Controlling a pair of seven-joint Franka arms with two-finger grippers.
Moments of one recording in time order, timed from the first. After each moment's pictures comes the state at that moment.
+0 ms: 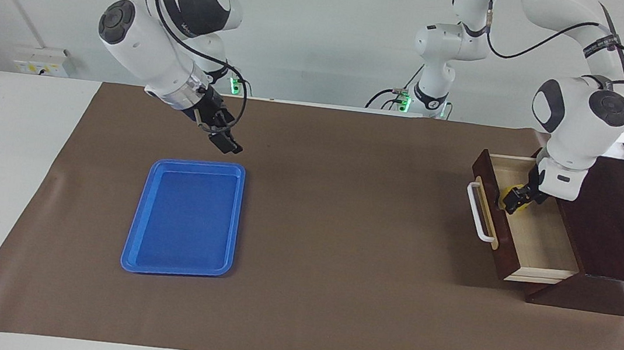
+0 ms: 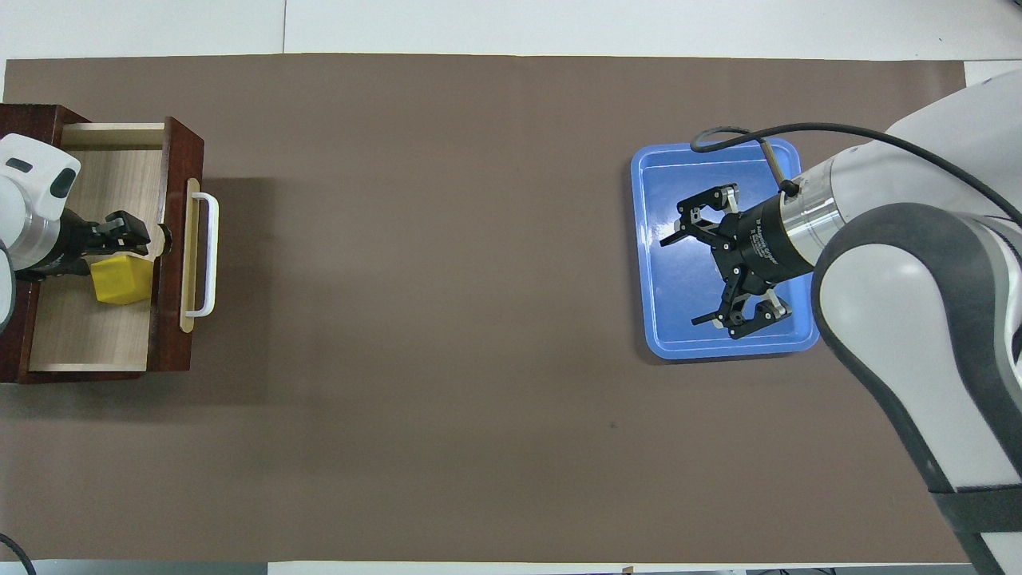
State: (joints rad) left arm 0.01 0.06 0.03 -1.95 0.13 2.04 -0.33; right arm 0.15 0.06 0.03 -1.79 0.47 1.74 1.36
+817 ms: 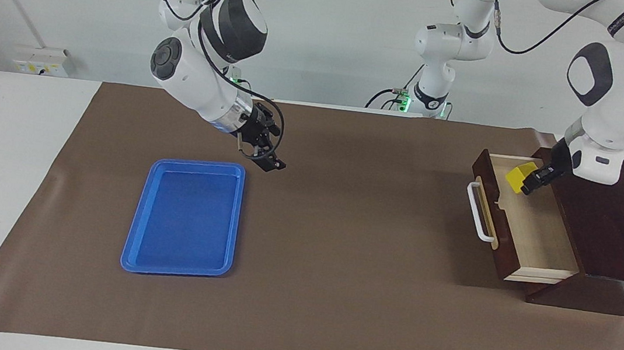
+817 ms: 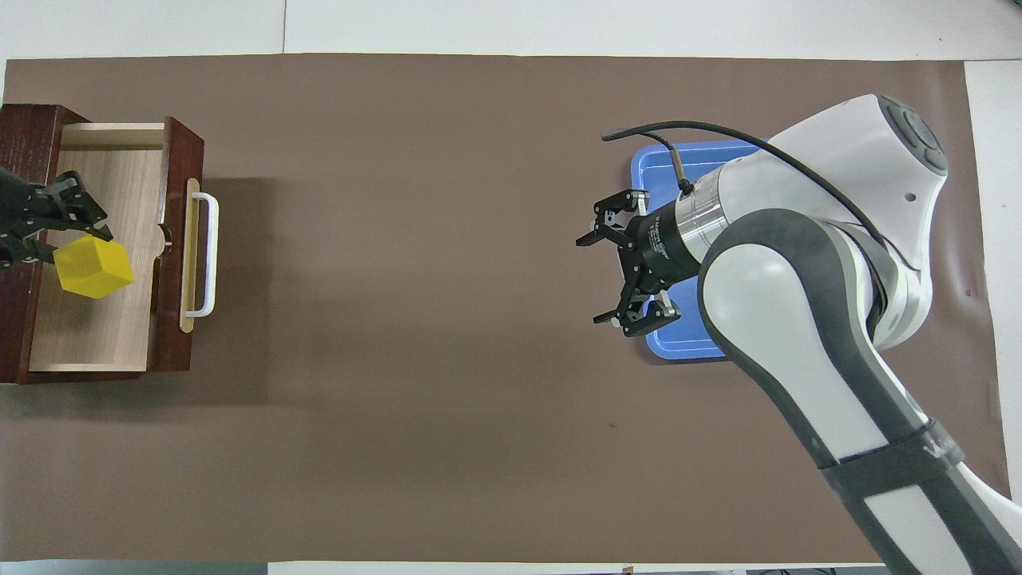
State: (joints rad) left arm 0.00 0.12 0.01 -1.59 0.03 1.61 -0.49; right arm 0.27 0.15 0.04 -1.79 0.62 1.87 1.52
